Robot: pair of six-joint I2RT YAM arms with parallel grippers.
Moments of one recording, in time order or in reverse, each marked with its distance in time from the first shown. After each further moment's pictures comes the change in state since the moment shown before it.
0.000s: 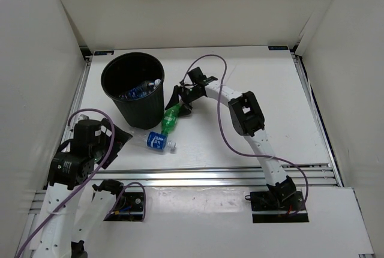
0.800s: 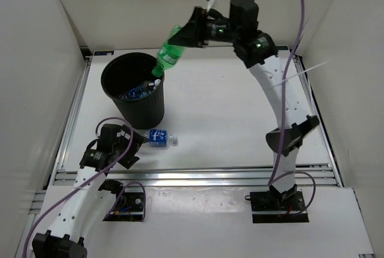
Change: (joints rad) left arm 0.000 0.010 -0.534 0.488 0.182 -0.144; right arm -0.062 -0.733 0.187 -0.001 0.157 -0.152
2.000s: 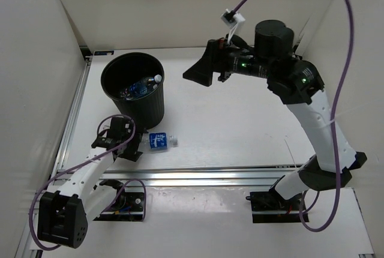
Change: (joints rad) left arm -0.002 0.348 -0.011 0.232 -0.111 -0.258; right arm 0.237 -0.414 -0.191 -0.255 0.384 -0.267
